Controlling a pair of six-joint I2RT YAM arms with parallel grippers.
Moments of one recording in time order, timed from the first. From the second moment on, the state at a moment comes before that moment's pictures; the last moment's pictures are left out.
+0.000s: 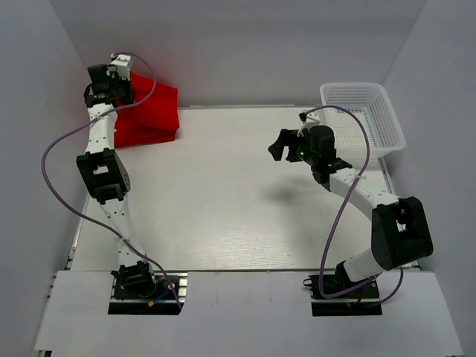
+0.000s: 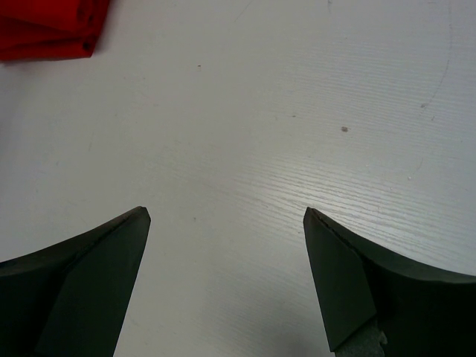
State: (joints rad) left arm 0.22 2.33 2.31 -0.43 0.34 0.28; right arm 0.36 1.48 0.93 0.18 -0.19 0.30
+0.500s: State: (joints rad) left arm 0.30 2.42 2.27 -0.37 0.33 0.18; right arm 0.36 1.55 0.99 0.17 -0.21 0.31
